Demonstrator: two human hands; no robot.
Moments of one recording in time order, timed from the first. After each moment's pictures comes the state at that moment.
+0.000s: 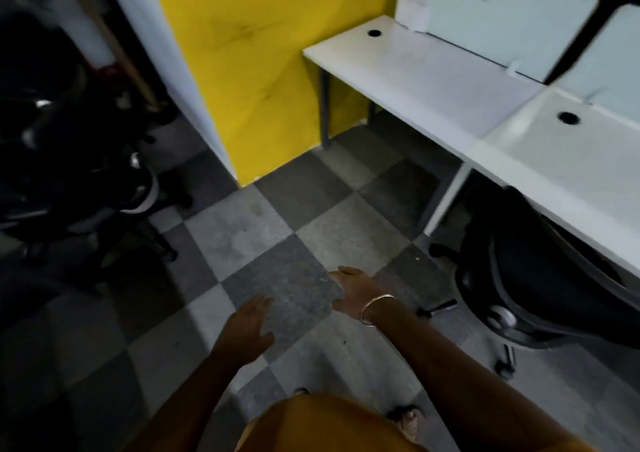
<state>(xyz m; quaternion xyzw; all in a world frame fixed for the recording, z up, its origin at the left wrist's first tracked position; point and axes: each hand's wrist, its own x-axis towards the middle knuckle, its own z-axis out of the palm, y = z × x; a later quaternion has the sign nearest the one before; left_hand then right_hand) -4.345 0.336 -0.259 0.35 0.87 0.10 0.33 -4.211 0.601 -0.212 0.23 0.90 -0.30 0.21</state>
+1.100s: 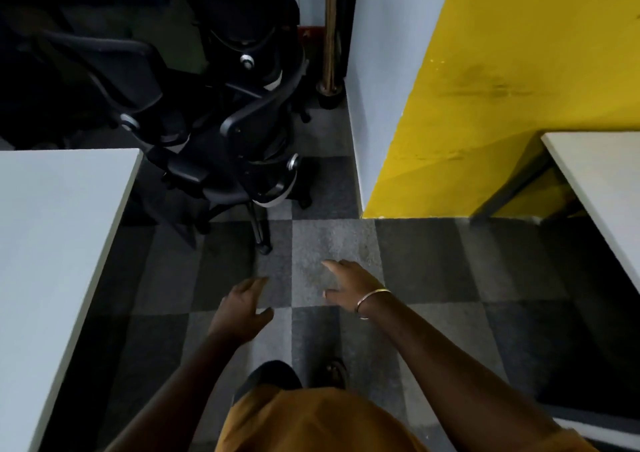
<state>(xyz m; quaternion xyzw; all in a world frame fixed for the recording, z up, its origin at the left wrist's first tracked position) -4.730 0.228 -0.243 0.04 0.95 0.21 0.24 -4.758 0.505 -0.222 -0.07 0.93 -0.23 0.26</state>
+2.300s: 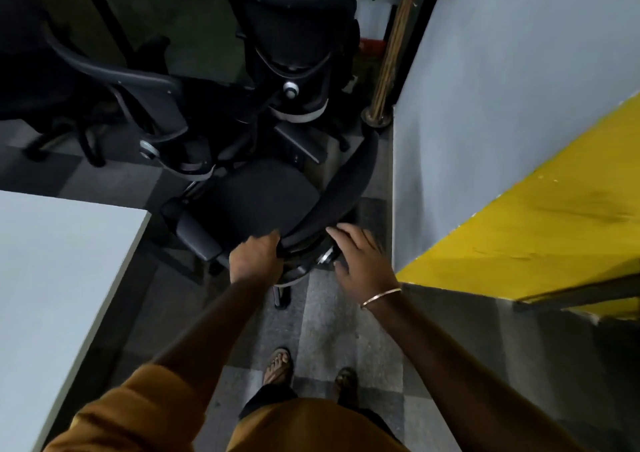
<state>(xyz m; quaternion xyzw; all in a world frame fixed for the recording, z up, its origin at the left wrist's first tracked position) -5.126 0.226 -0.195 -0.06 0.99 0.12 0.08 -5.125 0.457 -0.192 -0.18 0.96 -0.23 -0.01</state>
